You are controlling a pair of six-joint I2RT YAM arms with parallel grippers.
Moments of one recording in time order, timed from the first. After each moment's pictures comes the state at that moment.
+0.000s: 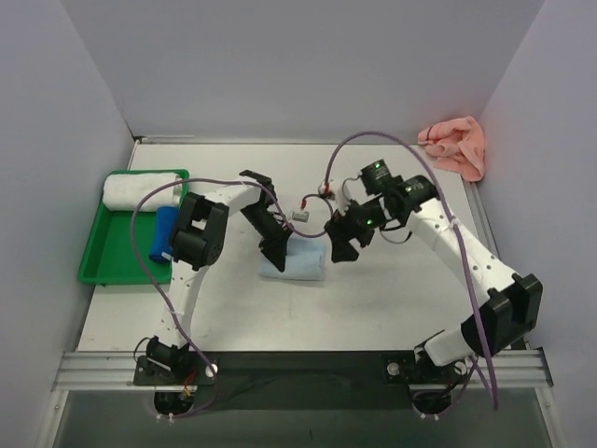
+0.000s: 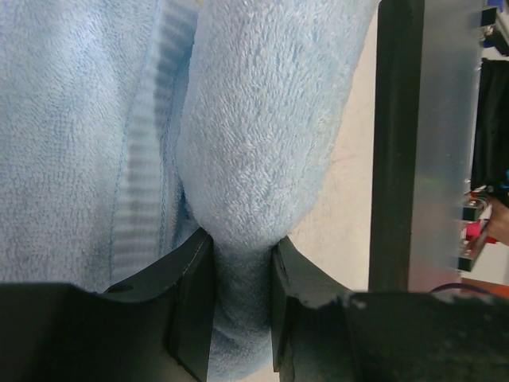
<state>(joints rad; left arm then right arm) -0.46 2.39 1.82 -1.43 0.94 1.08 0.44 1.48 1.42 -1.07 -0.57 -0.44</state>
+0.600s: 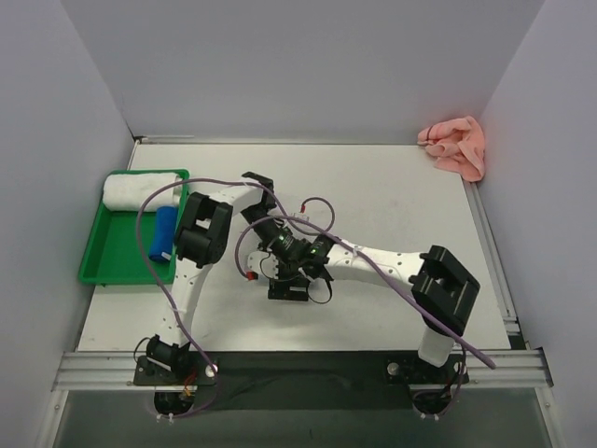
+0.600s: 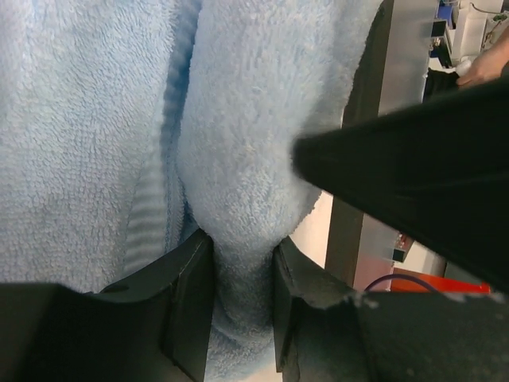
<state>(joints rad) -0.45 2.47 1.89 -1.56 0.93 1.02 1.02 1.72 1.21 -0.57 0.00 -0.59</state>
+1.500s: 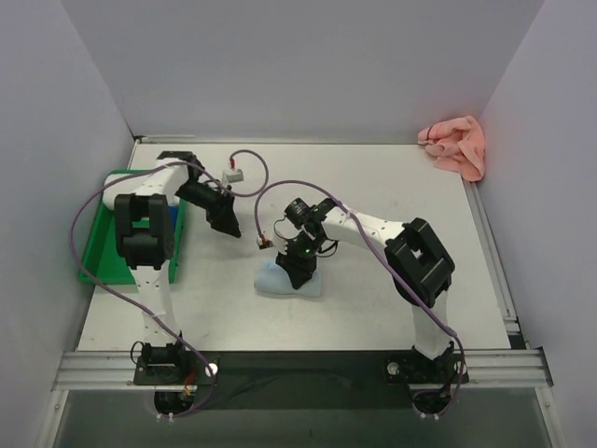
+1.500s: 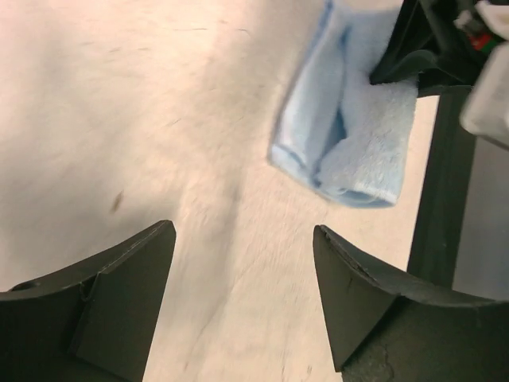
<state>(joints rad) -0.08 2.21 1.77 -1.37 0.95 1.06 0.79 1.96 1.40 -0.80 -0.55 -0.62</state>
